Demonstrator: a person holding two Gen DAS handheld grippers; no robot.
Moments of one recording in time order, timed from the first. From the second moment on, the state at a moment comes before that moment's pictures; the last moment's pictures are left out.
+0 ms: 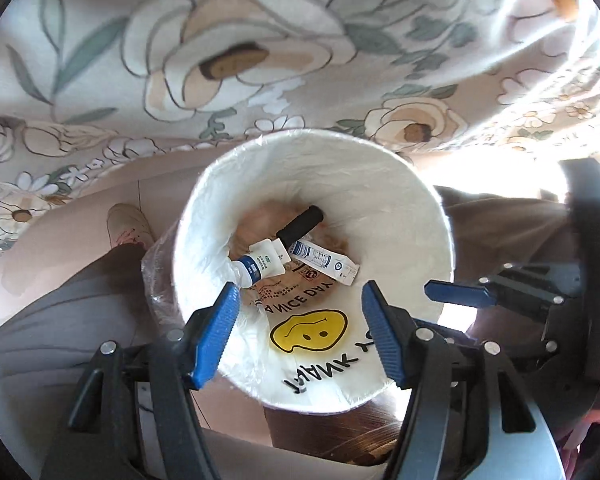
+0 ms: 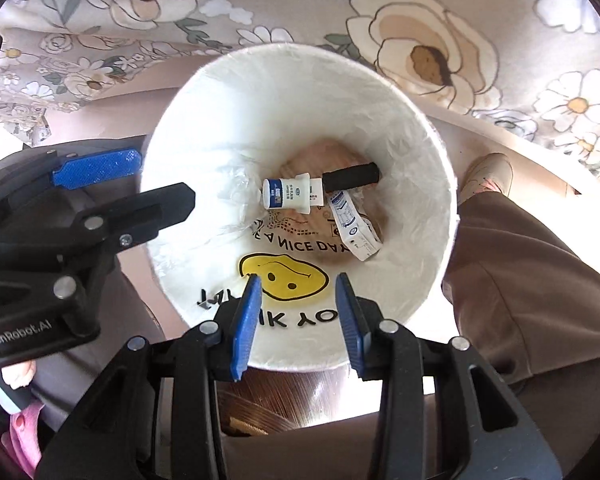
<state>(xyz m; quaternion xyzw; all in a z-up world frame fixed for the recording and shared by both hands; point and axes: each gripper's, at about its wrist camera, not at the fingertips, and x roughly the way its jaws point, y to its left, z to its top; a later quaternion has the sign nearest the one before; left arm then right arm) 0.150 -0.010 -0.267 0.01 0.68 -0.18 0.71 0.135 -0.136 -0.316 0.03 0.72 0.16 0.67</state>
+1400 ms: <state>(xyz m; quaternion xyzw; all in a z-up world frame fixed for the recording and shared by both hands) 0.338 0.017 0.017 0.04 0.40 -0.27 0.88 0.286 -0.247 0.057 0.04 0.40 0.13 0.91</state>
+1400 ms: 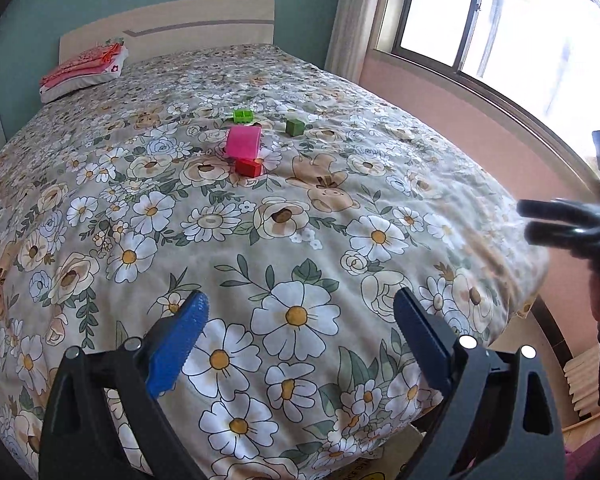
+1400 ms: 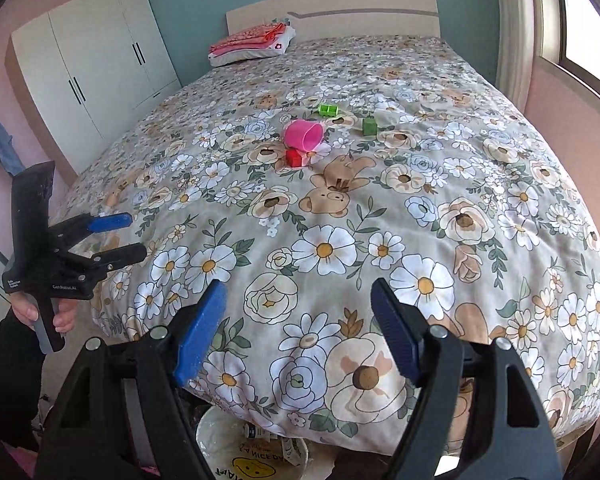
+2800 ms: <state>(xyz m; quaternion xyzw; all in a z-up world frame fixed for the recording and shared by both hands) 0.615 -0.080 -0.089 0.12 0.41 -0.33 0.84 0.712 -0.266 -0.061 0.04 0.46 0.01 0.89</state>
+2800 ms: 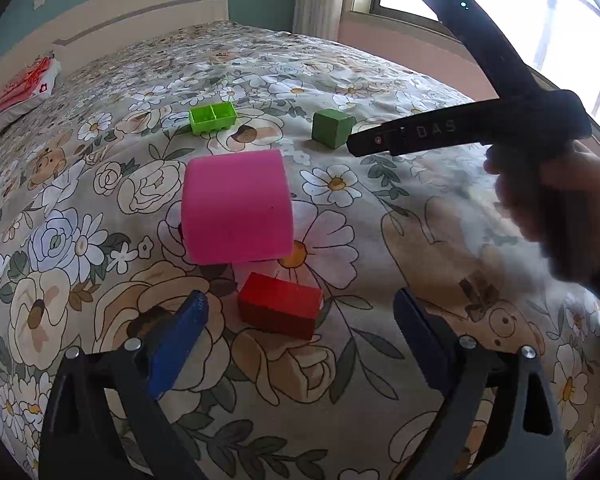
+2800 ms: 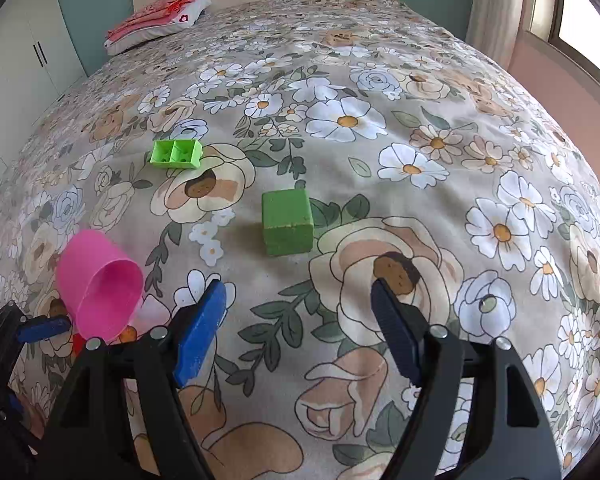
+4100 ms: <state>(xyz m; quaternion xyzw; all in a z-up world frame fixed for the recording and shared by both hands) 0.560 -0.029 0.012 0.04 0.41 -0.15 0.90 0.645 -0.264 0.065 0.03 0.39 0.01 0.92</state>
